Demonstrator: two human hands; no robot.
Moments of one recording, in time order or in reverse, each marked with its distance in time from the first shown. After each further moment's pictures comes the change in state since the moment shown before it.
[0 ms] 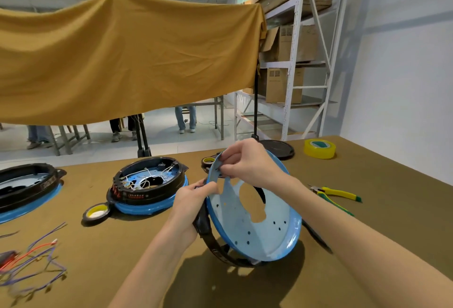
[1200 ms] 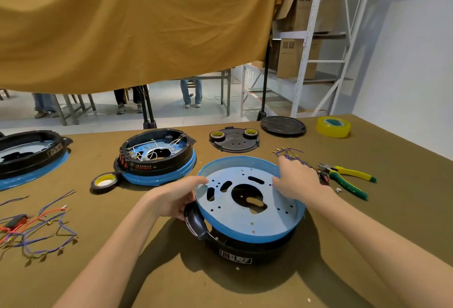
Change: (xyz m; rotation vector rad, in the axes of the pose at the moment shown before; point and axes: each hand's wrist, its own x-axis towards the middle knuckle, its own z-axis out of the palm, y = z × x) left_hand 0.060 -0.031 -0.077 0.537 -0.194 -0.518; right_hand -0.030 0.103 0.015 -0.841 -0.100 0.400
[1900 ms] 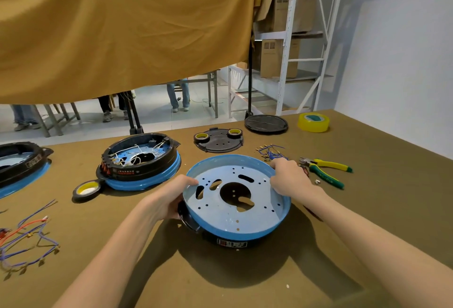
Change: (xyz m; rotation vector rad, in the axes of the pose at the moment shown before) left_hand 0.007 0.006 0.029 -0.144 0.102 0.002; right_hand -0.011 0.033 0.001 0.259 -0.042 0.094
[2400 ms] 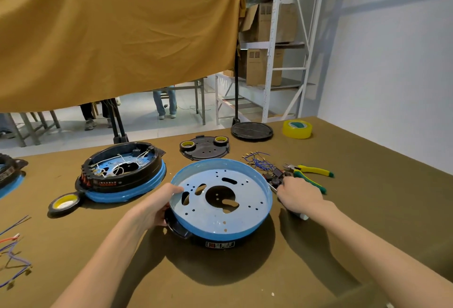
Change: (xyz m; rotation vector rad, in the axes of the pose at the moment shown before) left_hand 0.020 0.000 0.003 -0.011 0.080 0.008; right_hand -0.010 0.055 -0.004 -0.204 -0.003 0.090
